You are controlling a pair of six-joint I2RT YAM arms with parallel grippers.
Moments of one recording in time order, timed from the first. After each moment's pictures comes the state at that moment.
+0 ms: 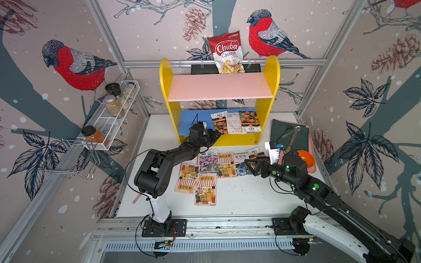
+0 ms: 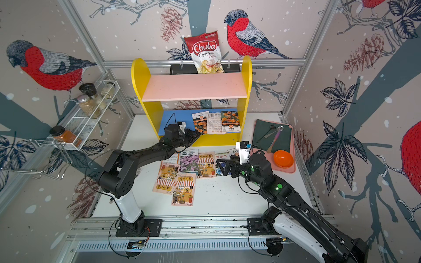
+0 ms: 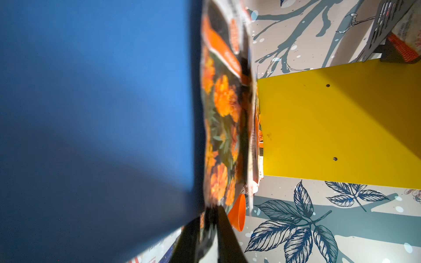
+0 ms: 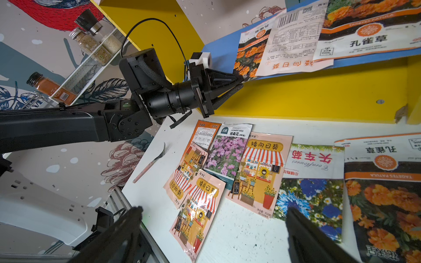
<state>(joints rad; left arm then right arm) -0.41 1.80 1.04 0.40 0.44 -1.15 0.73 0.72 0.66 -0.28 -0.16 0.55</state>
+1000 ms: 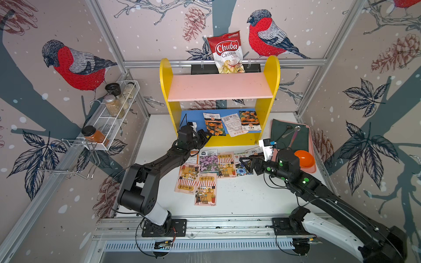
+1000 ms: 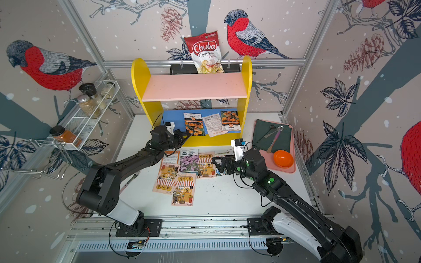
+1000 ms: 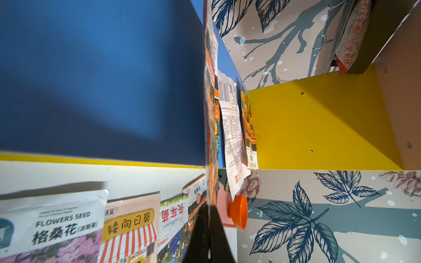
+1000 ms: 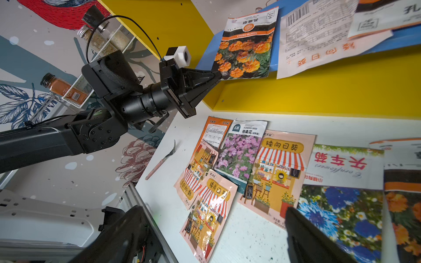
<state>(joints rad) -0.33 1.56 0.88 0.31 0.45 -1.08 0.69 0.88 0.63 -0.09 -0.31 0.61</state>
